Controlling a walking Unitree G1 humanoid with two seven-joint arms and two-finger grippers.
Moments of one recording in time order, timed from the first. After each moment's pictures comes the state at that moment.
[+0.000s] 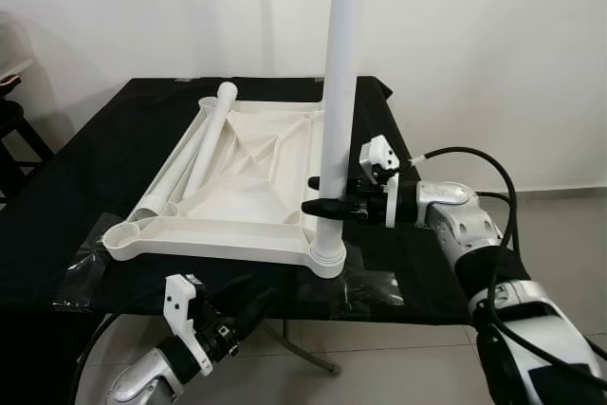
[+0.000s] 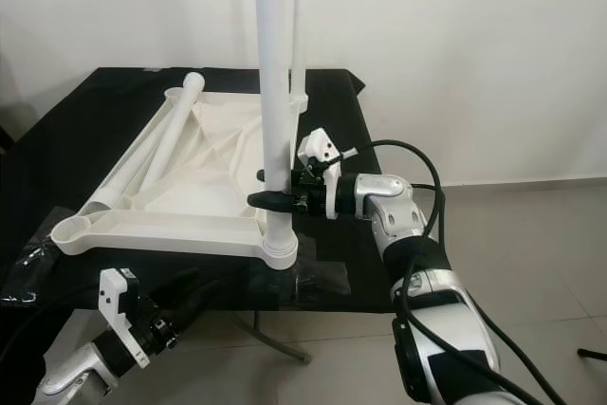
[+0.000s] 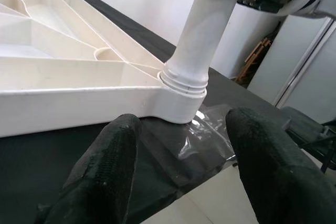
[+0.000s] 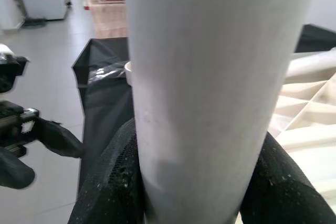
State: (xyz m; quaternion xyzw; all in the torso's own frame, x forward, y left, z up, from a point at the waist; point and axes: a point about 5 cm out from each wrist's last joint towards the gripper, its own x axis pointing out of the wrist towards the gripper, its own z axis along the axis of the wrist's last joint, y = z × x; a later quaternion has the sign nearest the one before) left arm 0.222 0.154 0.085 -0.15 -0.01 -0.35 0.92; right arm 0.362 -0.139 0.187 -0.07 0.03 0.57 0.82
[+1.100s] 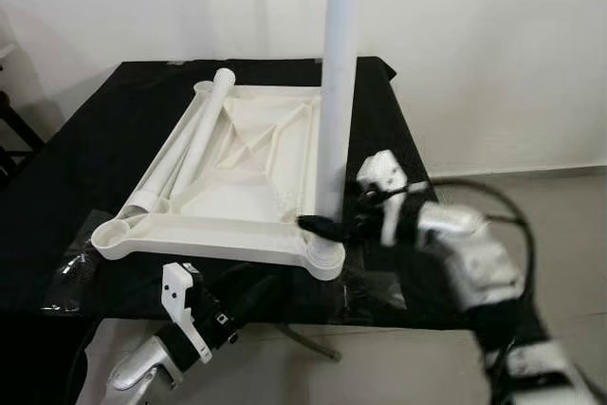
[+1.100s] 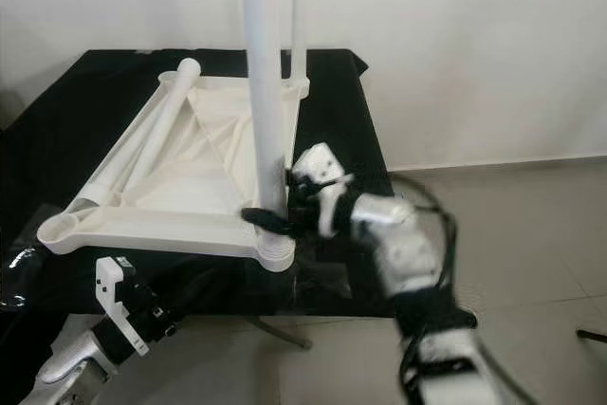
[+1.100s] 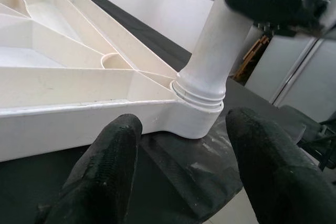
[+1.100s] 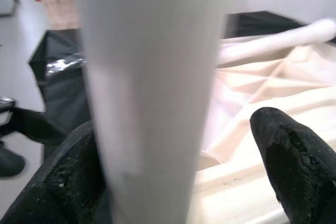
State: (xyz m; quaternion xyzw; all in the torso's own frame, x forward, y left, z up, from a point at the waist) left arm 0.222 0.158 0.088 -0.15 -0.01 -0.35 0.92; right arm 0.335 -0.141 0.186 -0.09 0.03 0.52 0.85
